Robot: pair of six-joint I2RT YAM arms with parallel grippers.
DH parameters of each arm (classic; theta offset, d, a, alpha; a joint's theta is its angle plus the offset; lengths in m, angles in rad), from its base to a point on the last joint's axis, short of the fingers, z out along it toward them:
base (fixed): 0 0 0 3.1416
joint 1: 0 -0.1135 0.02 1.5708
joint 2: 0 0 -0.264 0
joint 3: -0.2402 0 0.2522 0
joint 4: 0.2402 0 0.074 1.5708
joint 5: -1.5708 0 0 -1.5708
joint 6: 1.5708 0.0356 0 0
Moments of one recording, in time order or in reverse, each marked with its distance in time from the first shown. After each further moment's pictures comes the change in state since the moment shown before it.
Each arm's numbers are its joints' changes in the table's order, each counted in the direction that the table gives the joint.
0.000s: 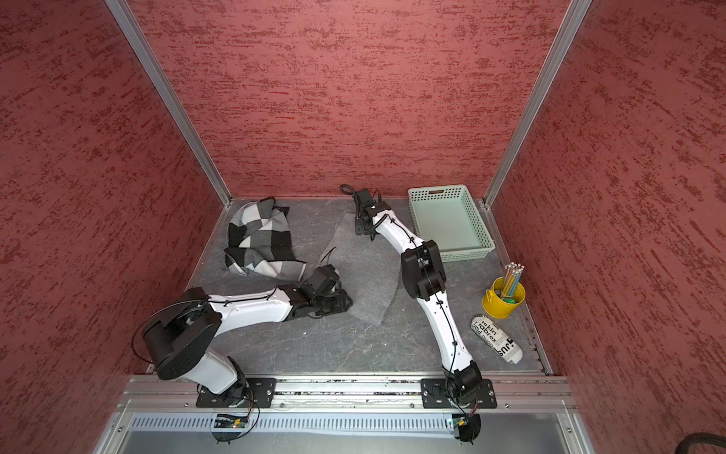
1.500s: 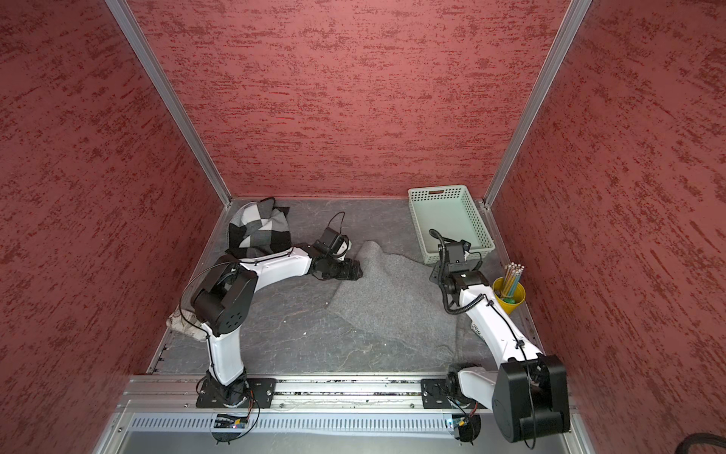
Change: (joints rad) left arm -0.224 0.373 -0.487 0.312 -0.110 0.409; right arm 0.280 -1.297 1.519 -0.268 -0.065 0.259
